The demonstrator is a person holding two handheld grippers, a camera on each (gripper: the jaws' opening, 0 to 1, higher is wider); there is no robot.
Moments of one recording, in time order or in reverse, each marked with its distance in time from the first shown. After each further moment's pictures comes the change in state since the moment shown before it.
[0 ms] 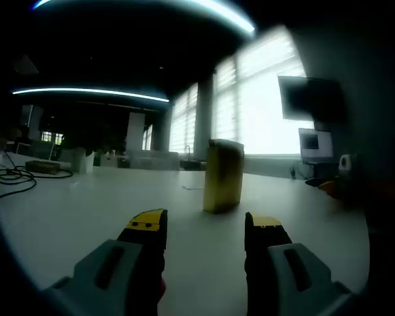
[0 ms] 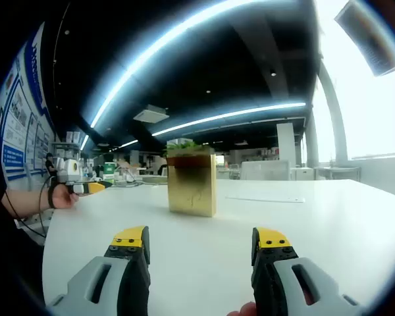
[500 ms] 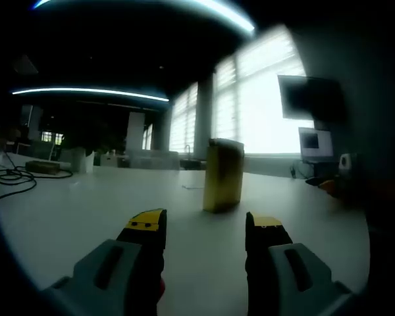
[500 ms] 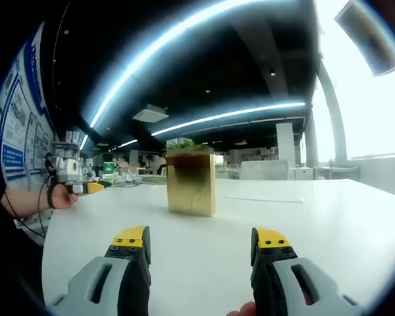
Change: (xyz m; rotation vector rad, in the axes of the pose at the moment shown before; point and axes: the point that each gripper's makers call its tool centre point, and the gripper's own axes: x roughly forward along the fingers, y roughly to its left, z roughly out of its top) left arm 0.001 0.000 -0.001 0.006 0.005 0.001; right arm 0.000 -0.001 0.000 0.000 0.002 -0.007
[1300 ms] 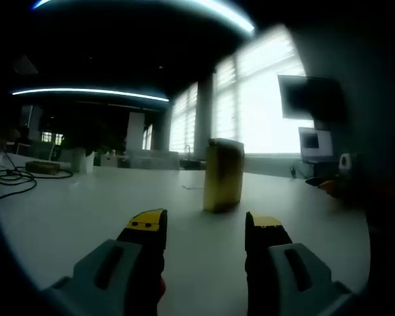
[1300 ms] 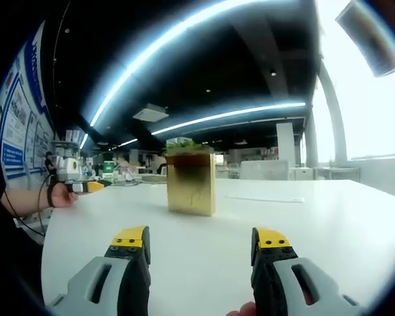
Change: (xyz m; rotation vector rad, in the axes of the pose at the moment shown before) left arm 0.000 -0.001 0.000 0.001 0.000 0.000; right arm 0.000 -0.003 -0.001 -0.006 0.004 -0.003
